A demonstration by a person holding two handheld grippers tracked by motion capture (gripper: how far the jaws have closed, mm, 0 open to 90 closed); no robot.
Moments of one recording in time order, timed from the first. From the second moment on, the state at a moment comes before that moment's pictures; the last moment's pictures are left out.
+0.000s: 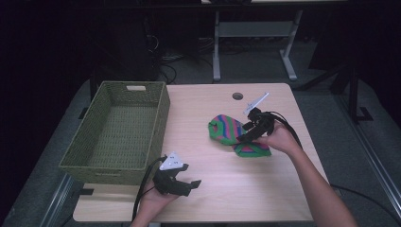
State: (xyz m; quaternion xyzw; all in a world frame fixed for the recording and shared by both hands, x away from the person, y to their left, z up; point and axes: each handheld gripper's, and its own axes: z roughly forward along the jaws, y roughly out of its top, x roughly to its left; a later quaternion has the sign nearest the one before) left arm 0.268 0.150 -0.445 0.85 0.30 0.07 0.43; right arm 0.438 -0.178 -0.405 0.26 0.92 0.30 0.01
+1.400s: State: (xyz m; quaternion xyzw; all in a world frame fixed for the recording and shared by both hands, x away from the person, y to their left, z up) left arm 0.266 0.146 -0.446 0.85 0.30 0.06 0.43; right arm 0.444 -0.151 -0.443 0.30 0.93 0.19 0.07
